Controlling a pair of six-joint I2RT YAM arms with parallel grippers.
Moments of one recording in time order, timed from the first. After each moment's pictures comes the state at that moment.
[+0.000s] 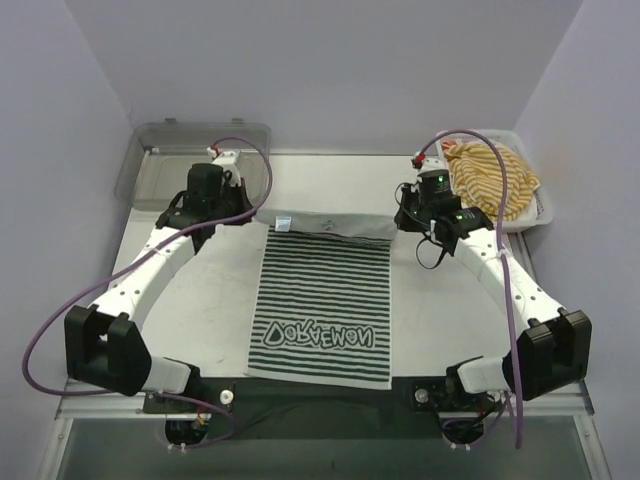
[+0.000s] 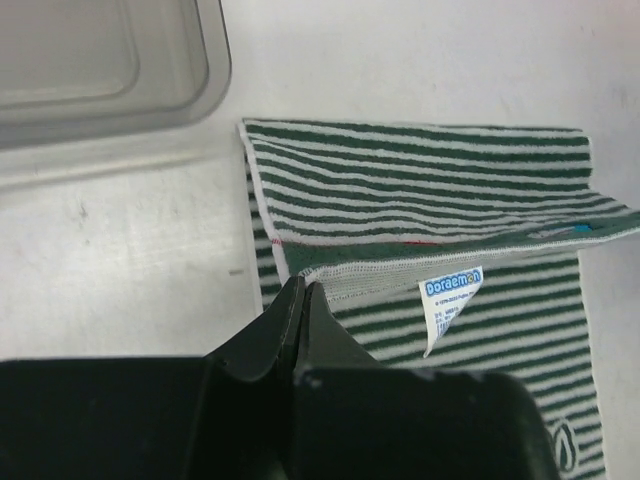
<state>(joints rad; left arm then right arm) -0.29 1.44 1.22 -0.37 0.09 -0.28 0.32 1.38 1.17 -0.48 0.07 0.27</state>
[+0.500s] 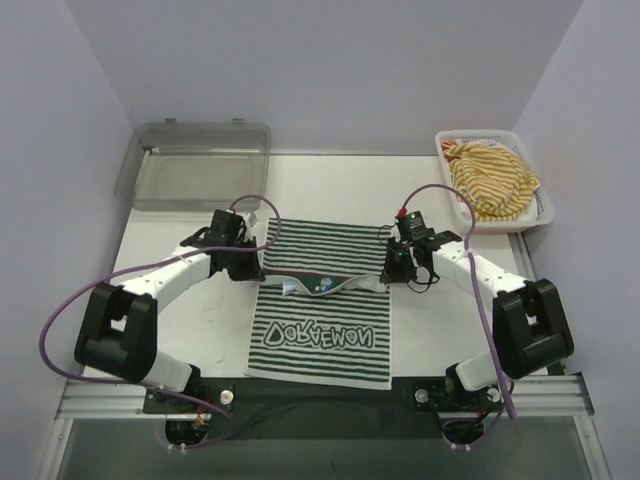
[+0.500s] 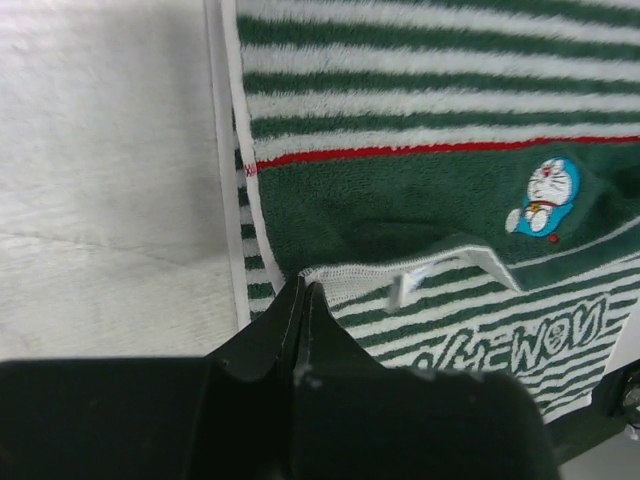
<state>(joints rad) -0.33 1.43 0.86 -0.42 0.22 -0.42 0.37 1.44 0.86 -0.52 -0.10 0.49</state>
